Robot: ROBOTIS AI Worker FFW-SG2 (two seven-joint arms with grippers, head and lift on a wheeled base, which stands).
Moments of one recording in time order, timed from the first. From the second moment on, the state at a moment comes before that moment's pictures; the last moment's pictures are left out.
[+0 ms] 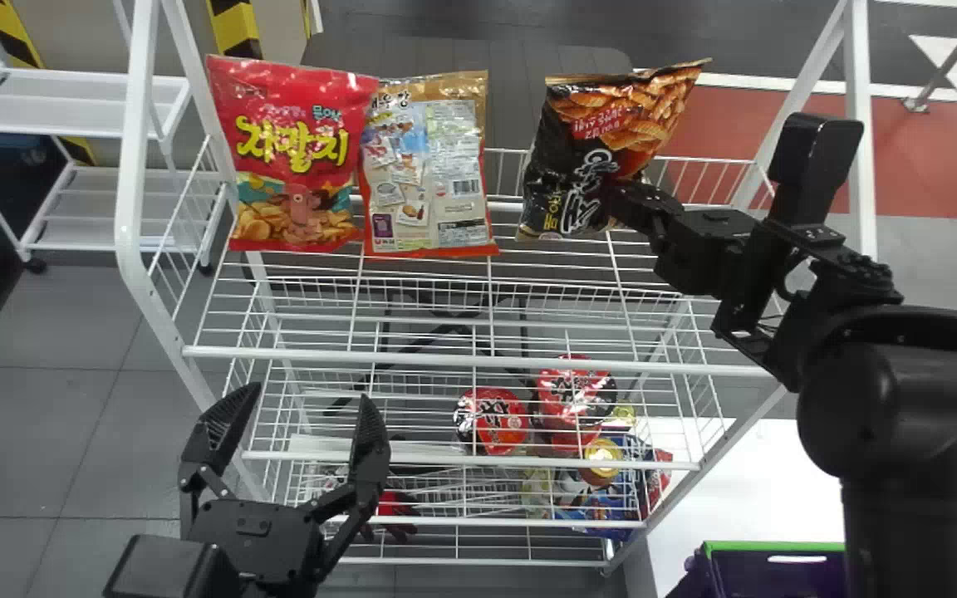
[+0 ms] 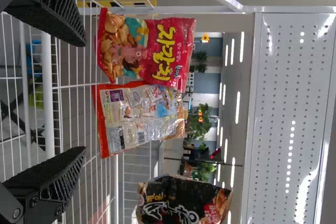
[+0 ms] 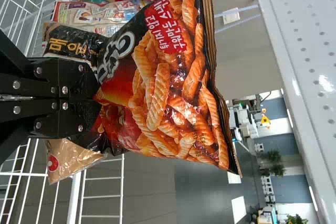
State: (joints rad) left arm 0.66 0.24 -0.33 -1.98 0.01 -0.25 0.26; right arm 0.00 0.00 -0.10 -2.01 -0.08 0.78 0.42
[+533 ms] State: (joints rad) left arm 0.66 0.24 -0.33 -1.97 0.02 -0.29 0.26; right arm -0.07 0.00 -0.08 -1.83 -0.05 0.71 0.36
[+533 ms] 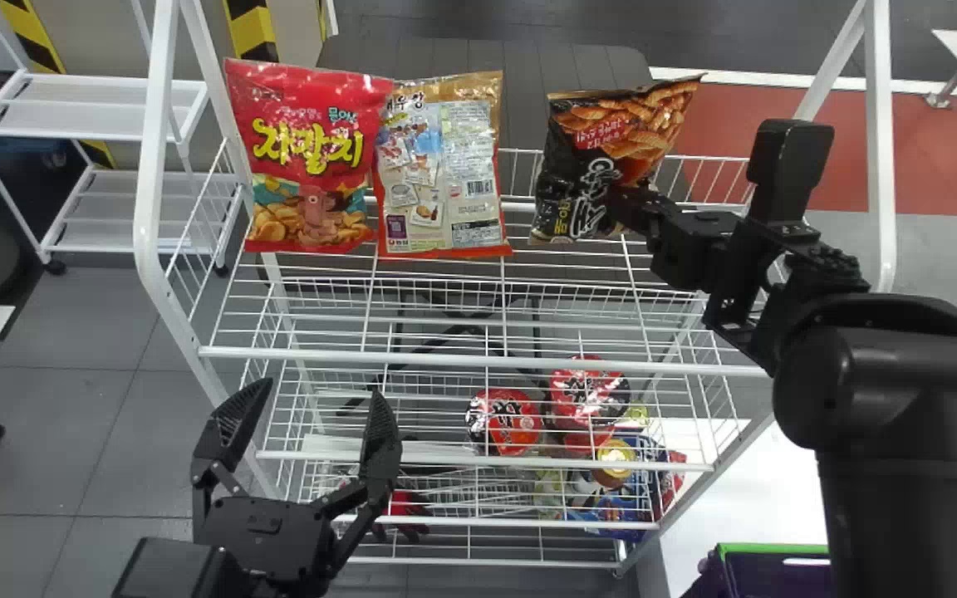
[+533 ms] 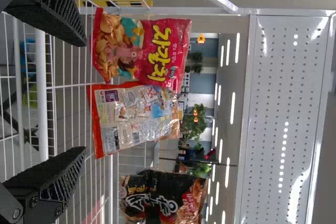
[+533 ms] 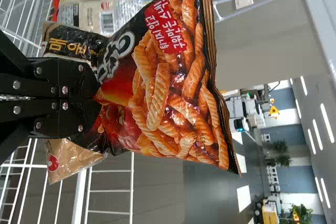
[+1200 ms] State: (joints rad) left arm 0.65 0.25 -0.31 -1.97 0.04 -0.30 0.26; right arm -0.14 0.00 -0.05 -1.62 -0.06 0.55 0.29
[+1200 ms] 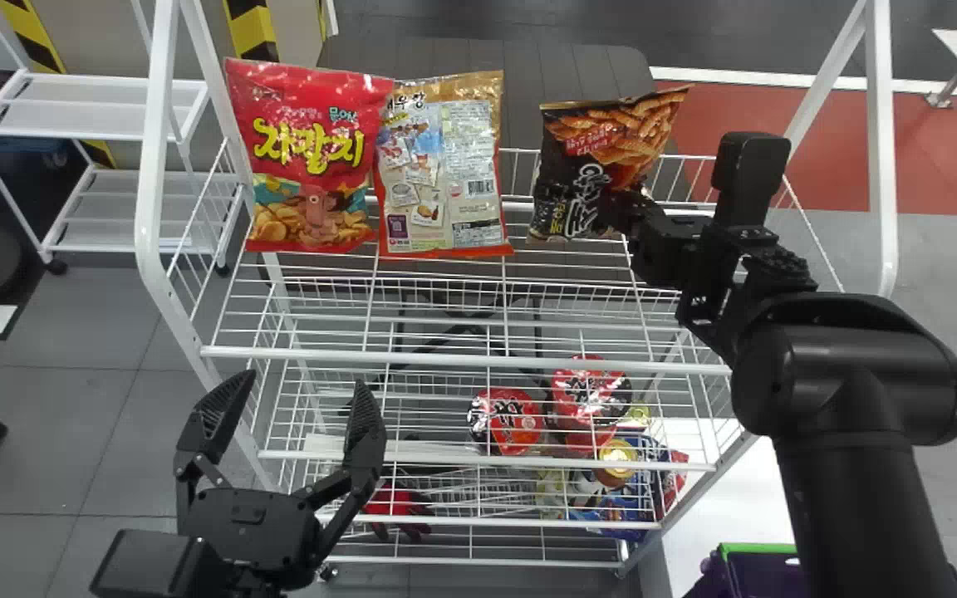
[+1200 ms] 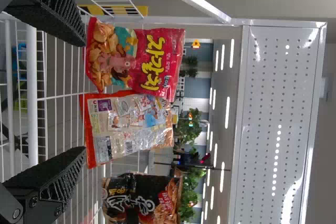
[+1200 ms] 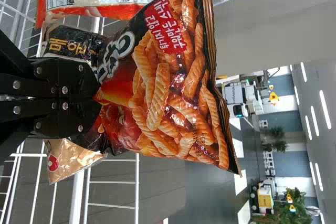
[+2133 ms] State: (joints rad) left arm 0.62 0.25 -0.29 -1.94 0.07 -0.30 0.25; right arm -0.23 0.00 -0.05 -1.39 -0.13 0.43 0.27
